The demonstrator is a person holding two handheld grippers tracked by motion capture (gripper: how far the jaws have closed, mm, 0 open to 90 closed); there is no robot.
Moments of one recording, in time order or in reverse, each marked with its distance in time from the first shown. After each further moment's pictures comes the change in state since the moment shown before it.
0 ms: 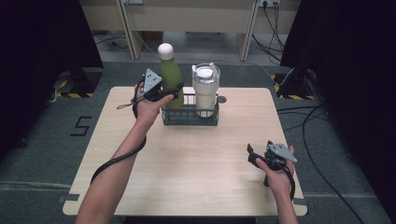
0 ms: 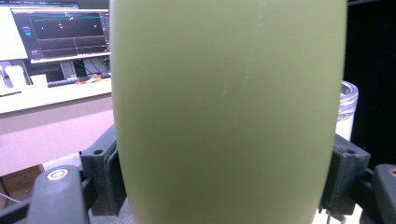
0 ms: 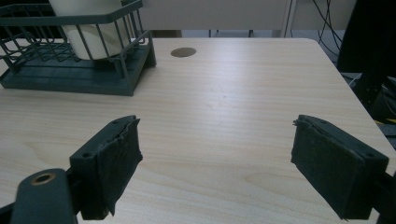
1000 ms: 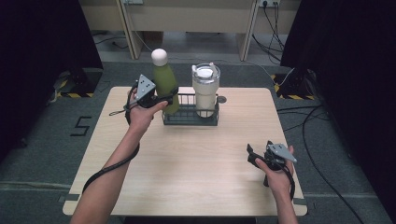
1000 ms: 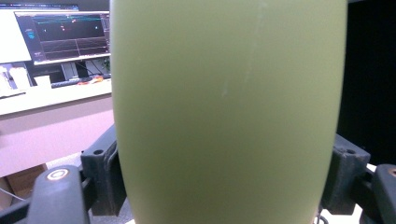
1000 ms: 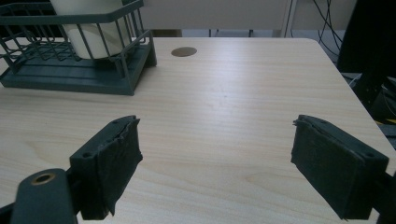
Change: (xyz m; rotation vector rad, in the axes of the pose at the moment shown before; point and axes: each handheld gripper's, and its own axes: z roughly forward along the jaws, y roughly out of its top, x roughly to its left) left arm 0.000 -0.003 -0.030 -0.004 0.006 0.010; right arm 0.001 0.000 0.000 0.003 0.000 -0.003
